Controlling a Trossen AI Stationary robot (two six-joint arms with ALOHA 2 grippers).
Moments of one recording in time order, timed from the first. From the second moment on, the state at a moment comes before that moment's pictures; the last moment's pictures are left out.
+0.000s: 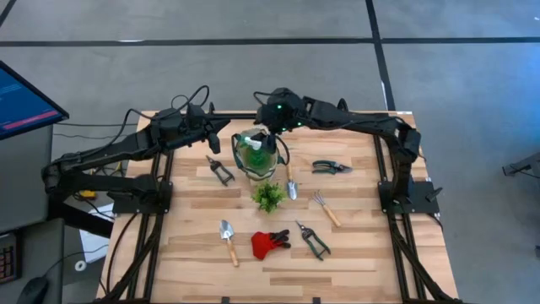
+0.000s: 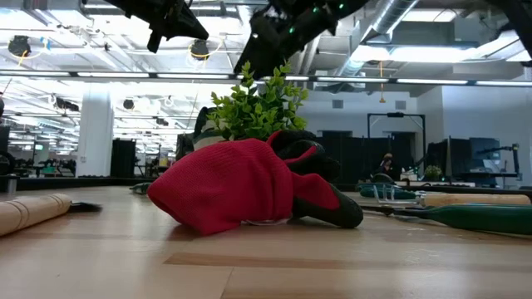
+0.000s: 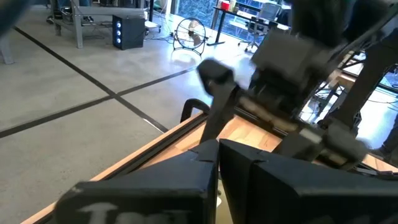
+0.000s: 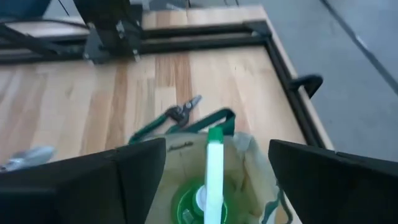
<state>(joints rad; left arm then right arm) 0.37 0.91 0.82 -0.10 -0.21 -0.26 -0.34 1.89 1.72 -0.45 -0.18 -0.15</state>
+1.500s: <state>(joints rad) 0.37 0.91 0.82 -0.10 -0.21 -0.26 -0.37 1.66 1.72 -0.73 -0.17 -0.11</state>
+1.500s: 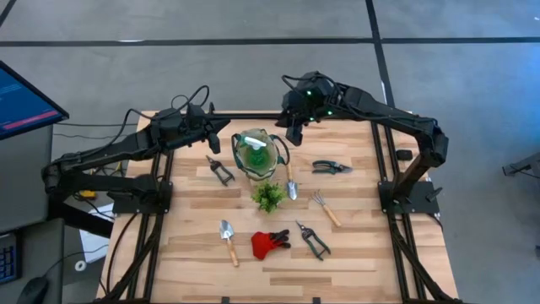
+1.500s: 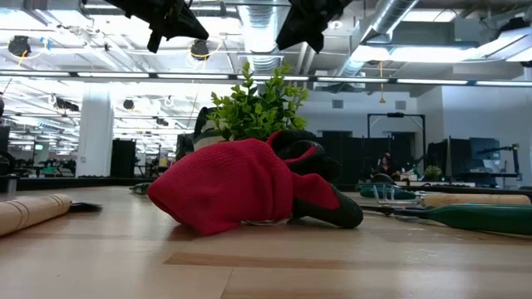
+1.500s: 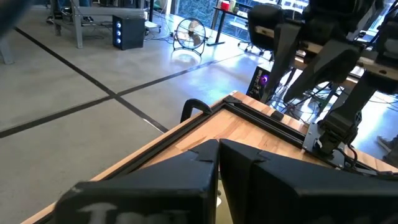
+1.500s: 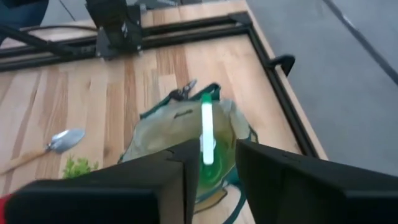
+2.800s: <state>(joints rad) 0.37 0.91 0.82 -0.10 -0.21 -0.26 -0.36 1.47 1.52 -0.59 -0.16 -0.10</state>
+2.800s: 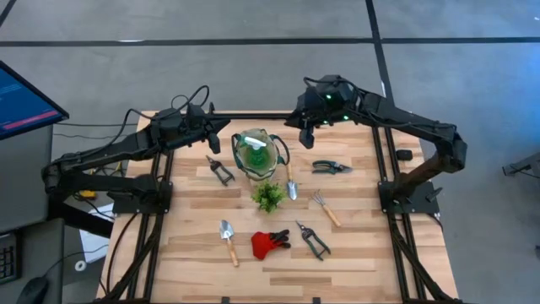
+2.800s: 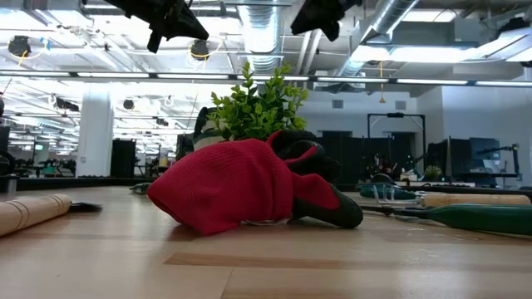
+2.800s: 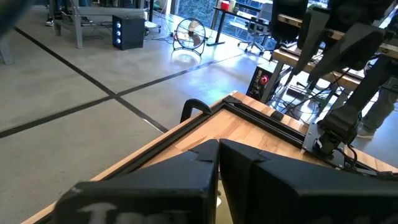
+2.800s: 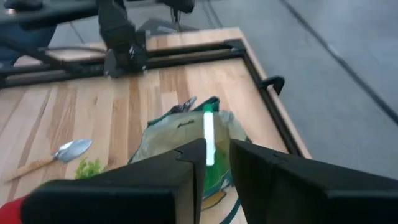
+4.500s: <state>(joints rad) 0.37 0.91 0.82 -0.10 -0.21 -0.26 -0.45 1.48 1.04 -0.84 -0.08 -0.08</state>
